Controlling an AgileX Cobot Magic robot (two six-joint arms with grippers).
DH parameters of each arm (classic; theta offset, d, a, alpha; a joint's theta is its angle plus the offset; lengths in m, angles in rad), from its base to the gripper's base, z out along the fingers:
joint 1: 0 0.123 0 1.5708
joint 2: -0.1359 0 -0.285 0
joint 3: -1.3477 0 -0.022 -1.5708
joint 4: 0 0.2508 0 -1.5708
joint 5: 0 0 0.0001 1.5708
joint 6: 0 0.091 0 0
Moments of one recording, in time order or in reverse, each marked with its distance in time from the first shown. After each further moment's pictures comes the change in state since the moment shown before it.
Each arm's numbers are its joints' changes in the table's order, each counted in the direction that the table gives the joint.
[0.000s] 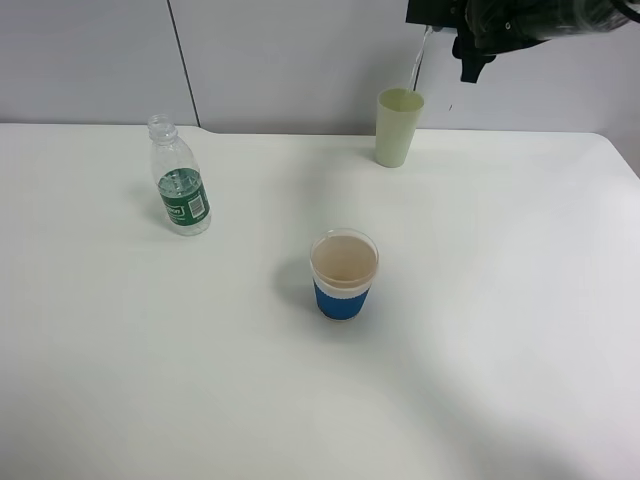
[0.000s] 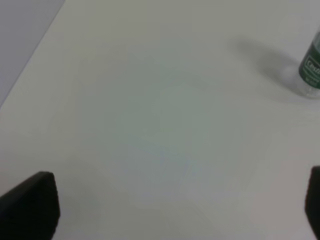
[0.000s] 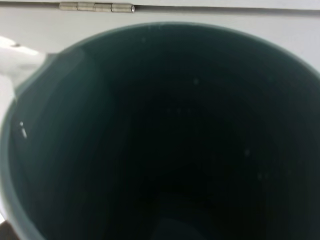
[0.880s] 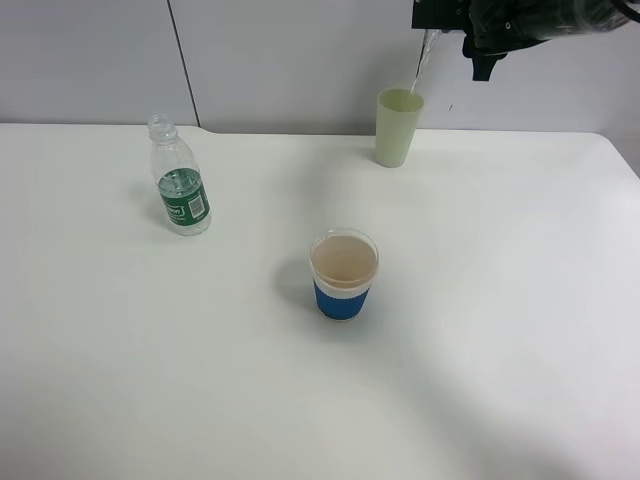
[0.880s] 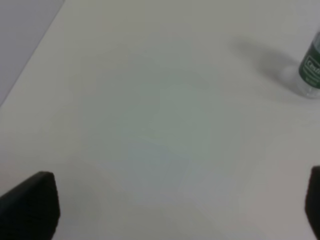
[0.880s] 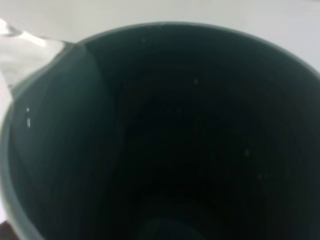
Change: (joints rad) left arm 0.000 0.000 0.000 0.000 0.000 0.000; right arm 0.000 0.000 0.000 0.000 0.052 -0.092
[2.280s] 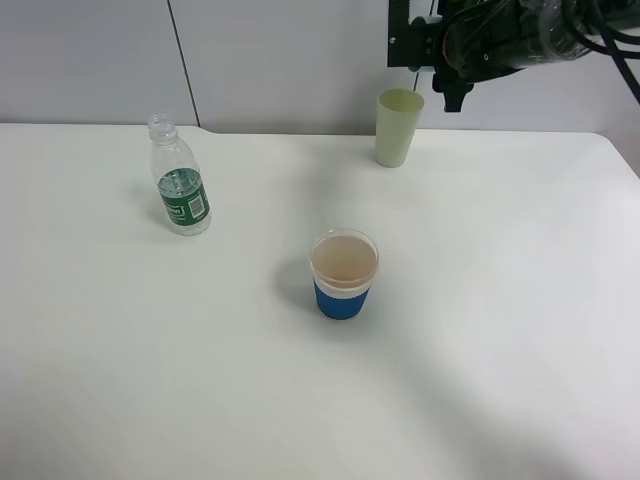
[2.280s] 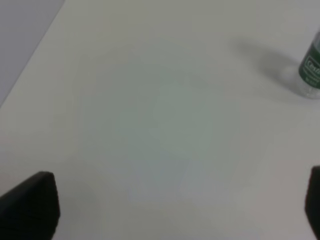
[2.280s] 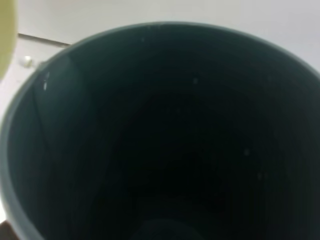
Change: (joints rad) left arm 0.000 0.000 0.000 0.000 0.000 0.000; right arm 0.000 -0.082 0.005 -0.008 -0.159 0.001
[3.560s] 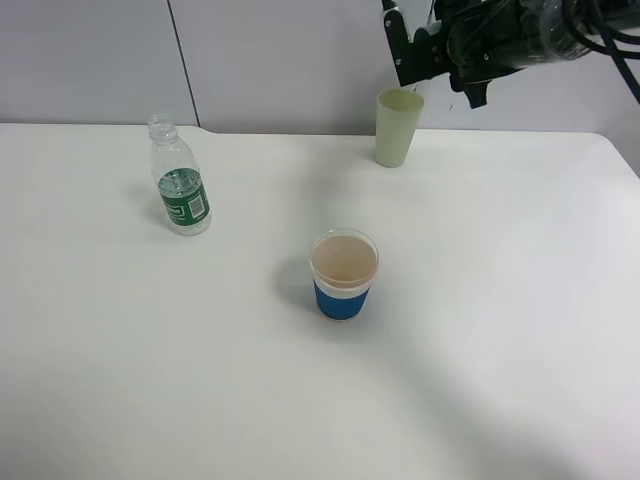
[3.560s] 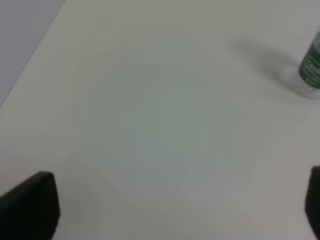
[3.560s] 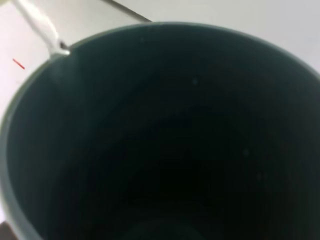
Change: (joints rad) left arm 0.000 0.000 0.000 0.000 0.000 0.000; right arm 0.000 0.000 0.000 0.000 0.058 -0.325
